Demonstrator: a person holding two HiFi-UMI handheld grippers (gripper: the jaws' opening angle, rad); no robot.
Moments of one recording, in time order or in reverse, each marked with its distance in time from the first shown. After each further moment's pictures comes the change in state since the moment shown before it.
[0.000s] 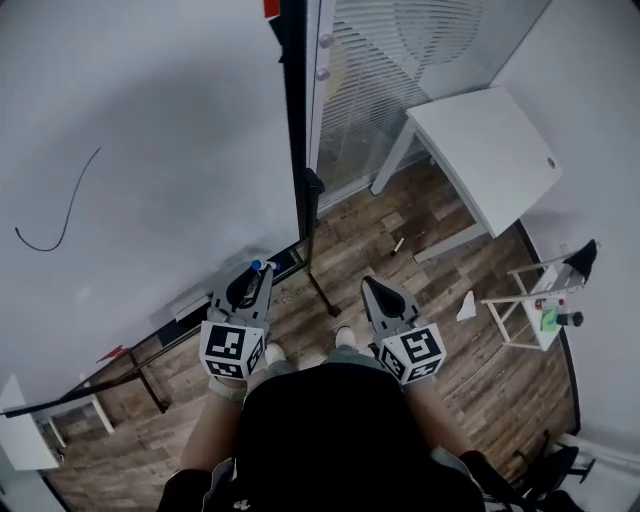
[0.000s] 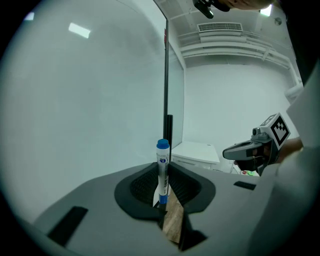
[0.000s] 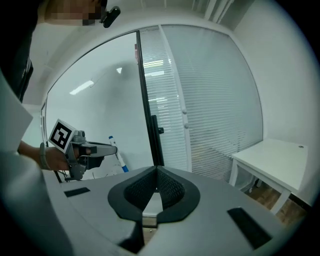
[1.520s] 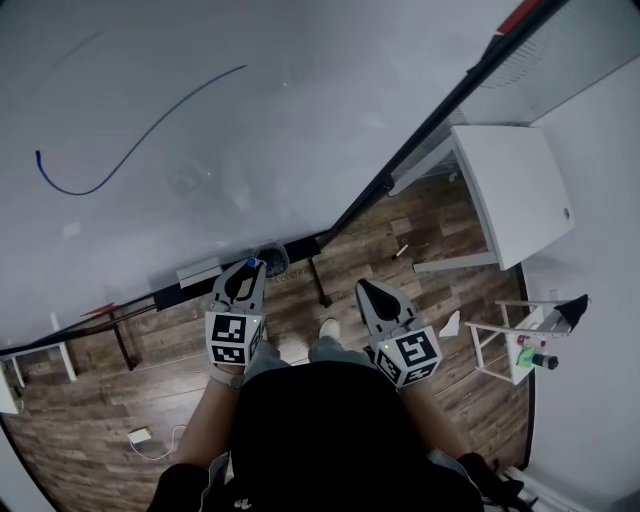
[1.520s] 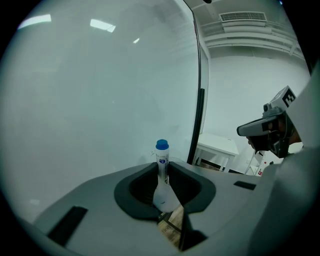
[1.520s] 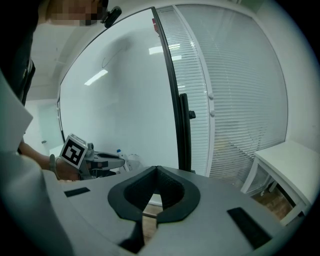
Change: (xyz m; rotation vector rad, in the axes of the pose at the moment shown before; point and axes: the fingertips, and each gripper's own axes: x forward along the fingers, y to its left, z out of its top) left arm -0.036 0.072 -0.111 -0.141 0.110 0.218; right arm 0.056 0.065 -0.018 -0.091 0.151 0.178
